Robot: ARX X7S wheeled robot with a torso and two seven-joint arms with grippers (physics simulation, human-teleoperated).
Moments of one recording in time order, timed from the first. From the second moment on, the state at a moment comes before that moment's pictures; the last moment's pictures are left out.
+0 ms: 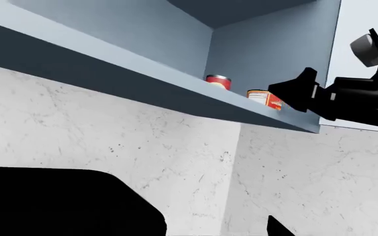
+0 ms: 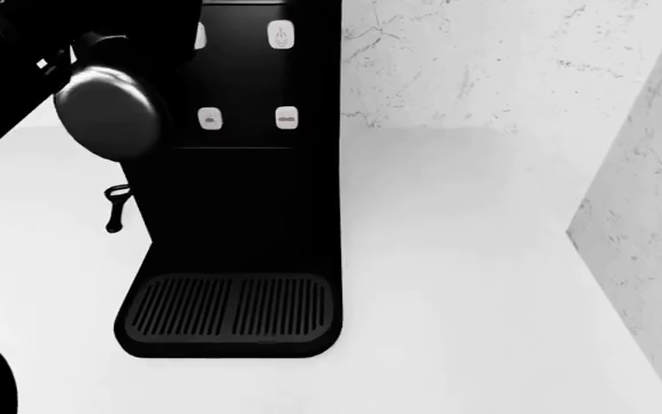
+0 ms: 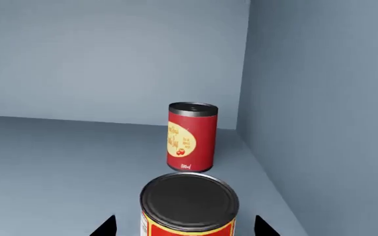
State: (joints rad) left arm -1.28 -0.45 -0.13 0.48 -2.04 -1.08 -0.96; right arm 2.35 0.12 -0.05 0.95 -0.34 1.26 -0.45
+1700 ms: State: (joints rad) left arm -1.14 -0.44 -0.13 0.48 -1.91 -1.05 -0.85; right arm 1.34 0.02 -0.06 -0.27 -1.16 1.52 -1.42
